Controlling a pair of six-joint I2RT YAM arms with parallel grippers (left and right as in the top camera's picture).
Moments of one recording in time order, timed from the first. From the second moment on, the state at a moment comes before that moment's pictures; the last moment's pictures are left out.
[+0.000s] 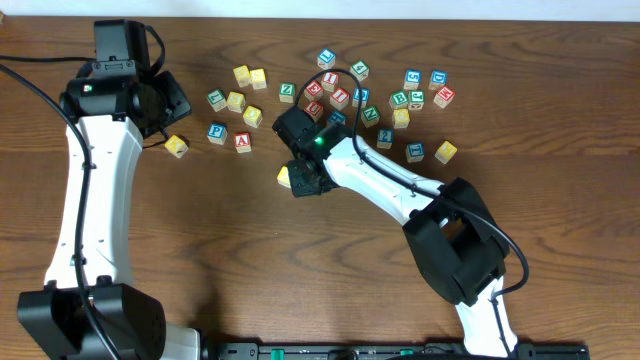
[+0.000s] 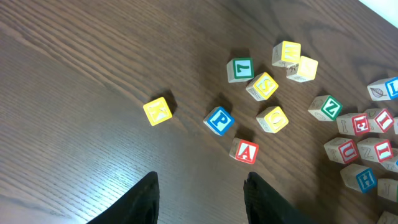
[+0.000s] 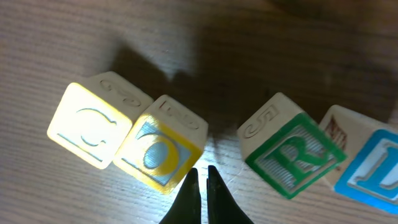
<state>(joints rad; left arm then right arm) 0.08 1.64 1.58 -0.99 -0.03 -0.44 0.74 2.16 1.63 -0.83 -0.01 0.55</state>
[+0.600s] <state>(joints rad) -0.06 1.80 1.57 -0.99 -0.03 -0.30 0.50 1.98 1.64 -0.92 -0.02 0.53</state>
